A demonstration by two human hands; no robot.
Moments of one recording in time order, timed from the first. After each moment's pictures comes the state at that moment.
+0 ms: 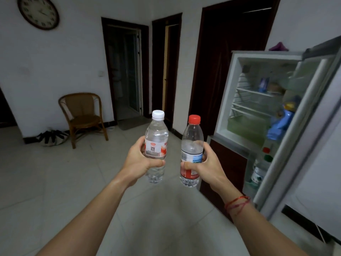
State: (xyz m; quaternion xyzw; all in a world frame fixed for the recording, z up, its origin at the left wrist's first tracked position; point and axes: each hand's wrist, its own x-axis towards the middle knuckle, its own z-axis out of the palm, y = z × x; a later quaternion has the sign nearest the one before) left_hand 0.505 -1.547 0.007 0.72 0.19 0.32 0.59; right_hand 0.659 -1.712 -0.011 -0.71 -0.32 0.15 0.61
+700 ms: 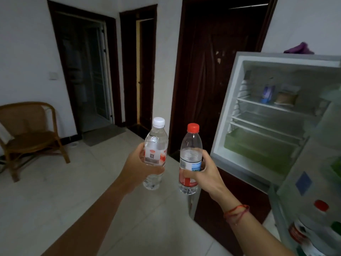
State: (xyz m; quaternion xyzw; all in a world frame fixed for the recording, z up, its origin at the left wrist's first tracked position) left_hand 0.800 -1.262 -0.007 0.74 0.13 0.24 0.61; right_hand 0.917 -1.459 -0.022 -0.74 -0.26 0.10 0.61
